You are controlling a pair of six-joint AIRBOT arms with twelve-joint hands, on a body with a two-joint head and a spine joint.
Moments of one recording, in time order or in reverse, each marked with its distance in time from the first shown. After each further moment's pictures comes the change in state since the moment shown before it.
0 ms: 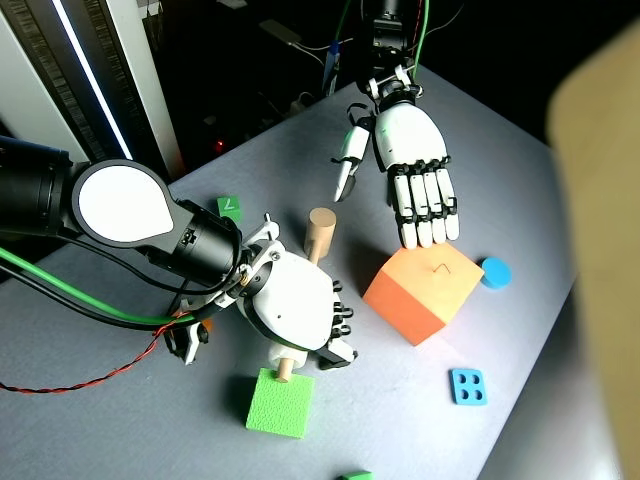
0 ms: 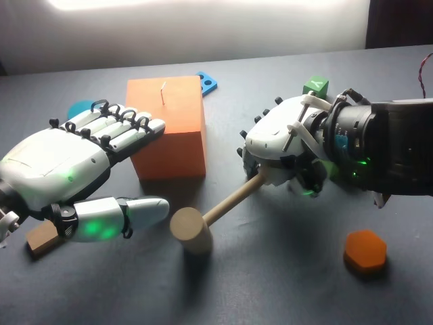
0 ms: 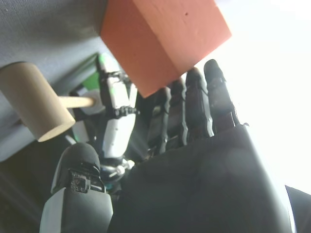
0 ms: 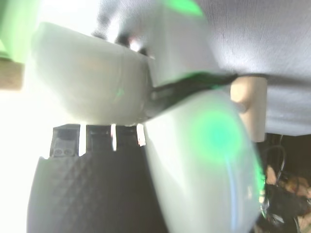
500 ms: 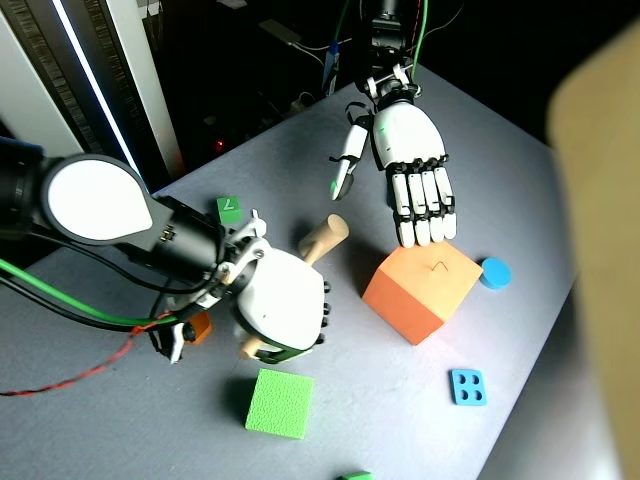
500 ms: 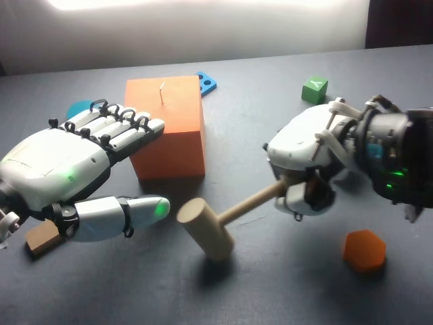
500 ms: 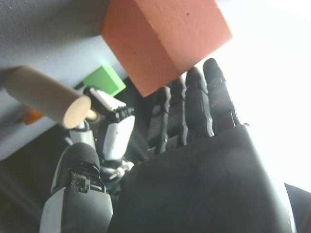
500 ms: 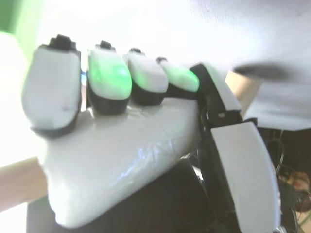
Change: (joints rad) left arm 0.001 0.000 -0.004 -0.001 -0.005 0.000; right arm 0.003 0.133 -0.153 0.015 -0.050 -0.002
